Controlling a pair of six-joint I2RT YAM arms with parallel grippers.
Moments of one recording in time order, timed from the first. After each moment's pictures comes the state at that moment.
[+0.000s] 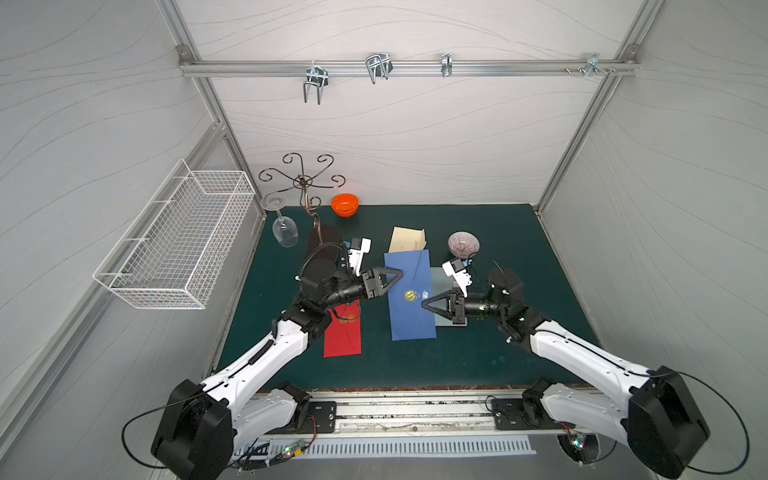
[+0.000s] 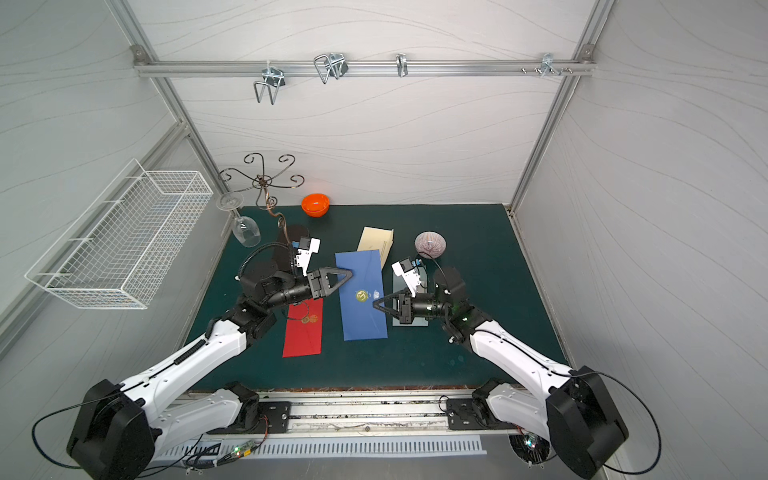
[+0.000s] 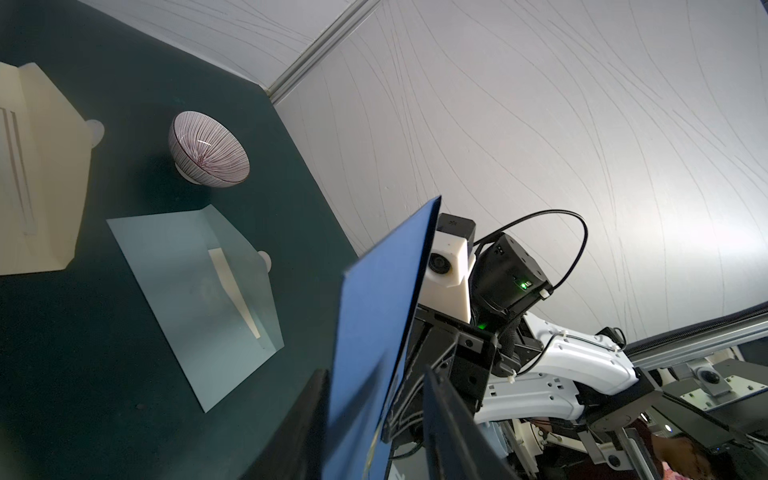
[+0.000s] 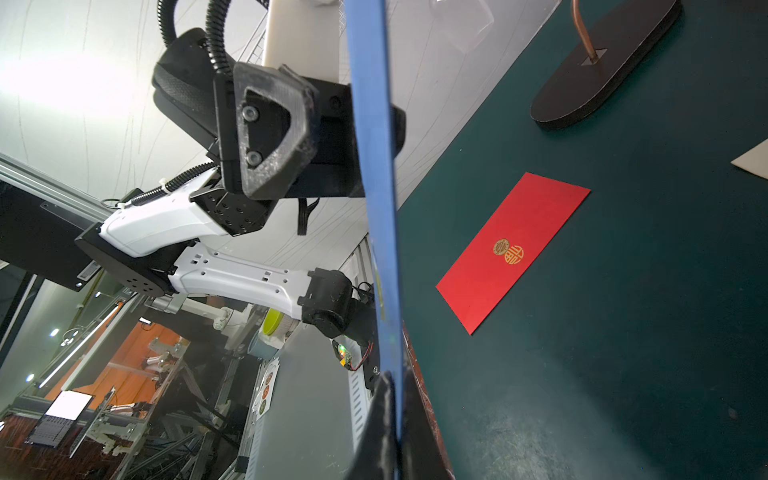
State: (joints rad) left arm -0.58 0.83 0.42 0.06 0.11 -0.73; right arm 0.69 1.01 0.56 0.10 -0.44 0.50
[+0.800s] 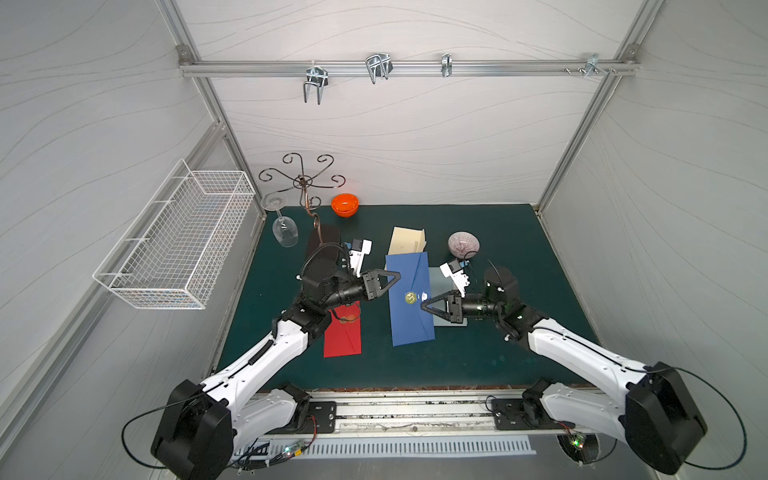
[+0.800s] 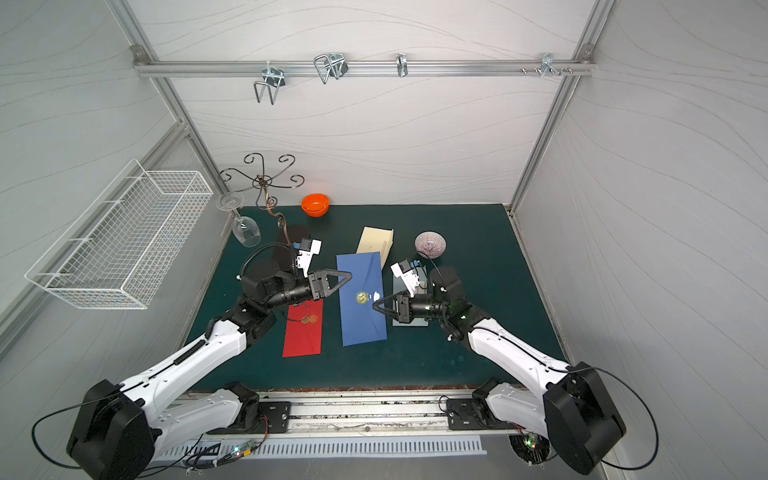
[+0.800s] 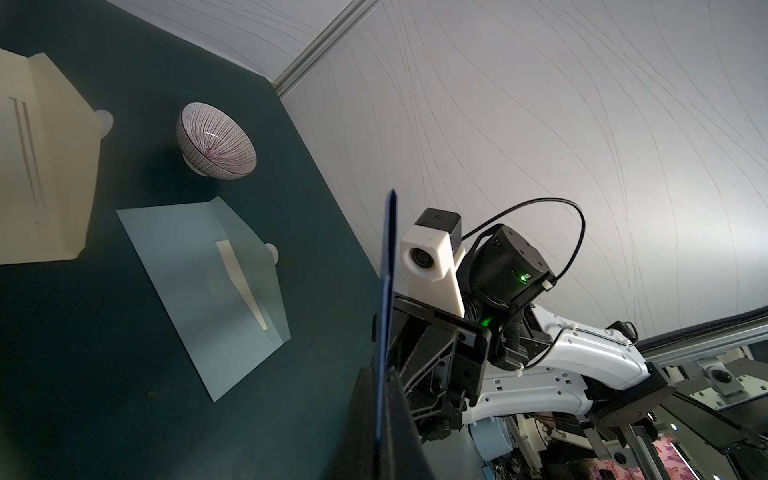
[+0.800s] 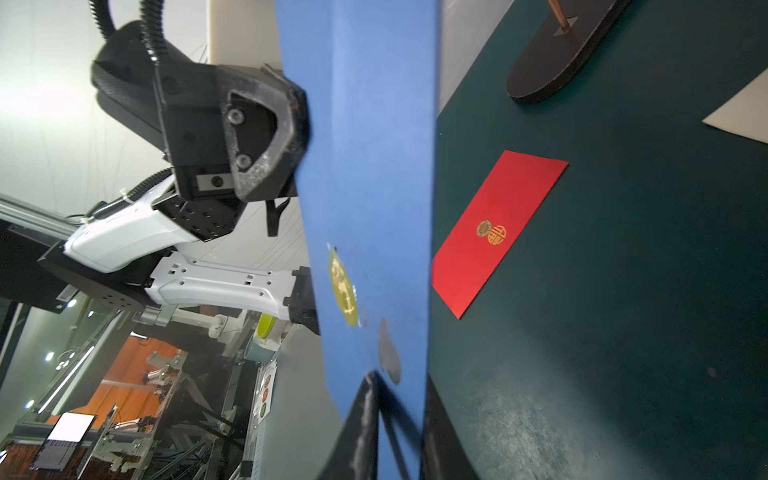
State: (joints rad) left arm -0.47 0.90 0.58 0.03 0.41 -0.68; right arm 0.54 0.98 0.56 0.13 -0.68 0.53
